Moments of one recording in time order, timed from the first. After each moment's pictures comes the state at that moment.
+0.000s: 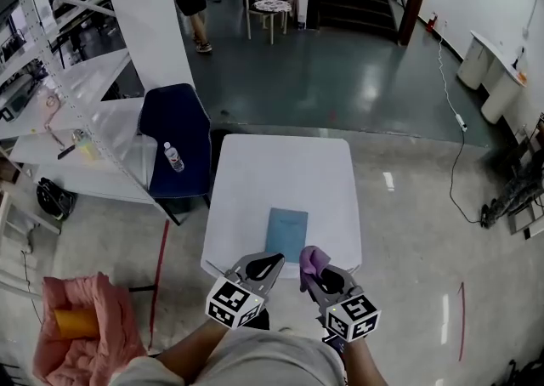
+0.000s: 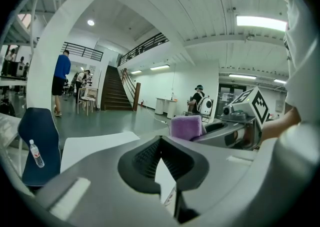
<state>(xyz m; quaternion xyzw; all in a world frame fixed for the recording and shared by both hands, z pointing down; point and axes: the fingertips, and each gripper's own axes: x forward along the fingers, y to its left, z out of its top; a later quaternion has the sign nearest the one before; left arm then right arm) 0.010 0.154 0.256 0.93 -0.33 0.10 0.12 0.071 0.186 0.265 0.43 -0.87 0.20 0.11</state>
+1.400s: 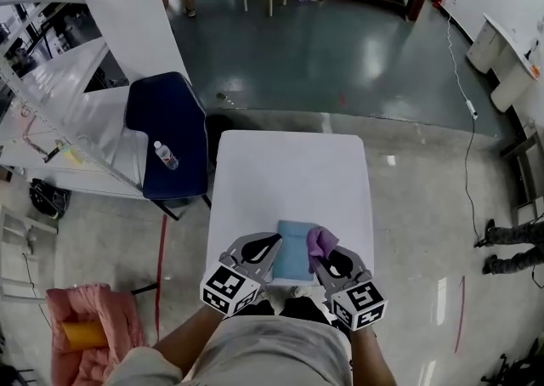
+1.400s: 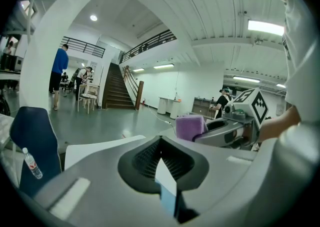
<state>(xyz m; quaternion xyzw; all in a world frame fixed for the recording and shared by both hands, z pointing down) -0.016 0.002 0.264 0.93 -0.33 0.10 0.14 0.063 0.037 0.273 0.45 -0.86 0.18 0.16</state>
